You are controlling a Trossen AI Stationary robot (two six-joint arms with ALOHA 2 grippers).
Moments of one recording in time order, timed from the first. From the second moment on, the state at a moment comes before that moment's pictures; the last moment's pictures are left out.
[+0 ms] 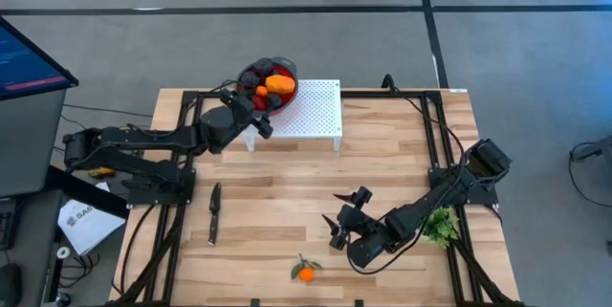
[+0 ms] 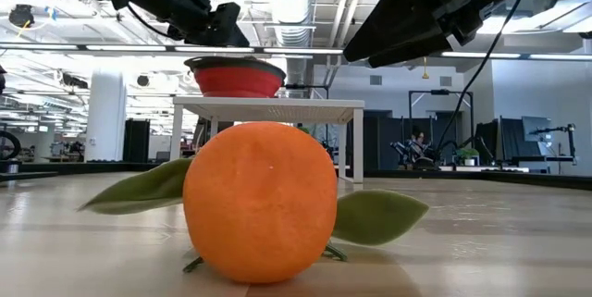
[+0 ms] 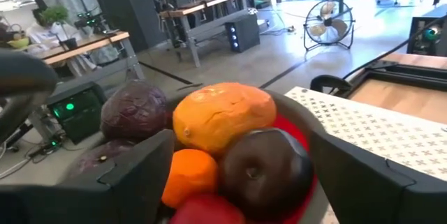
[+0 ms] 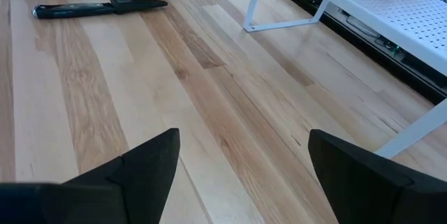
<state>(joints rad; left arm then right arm) 0.26 1.14 0.63 0.37 -0.69 0.12 0.61 1.77 1.06 -0.24 1.02 0.68</state>
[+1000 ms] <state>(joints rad) -0.37 1.05 0.57 0.30 -0.21 -0.18 0.47 1.94 1.07 0.15 -0.07 0.09</state>
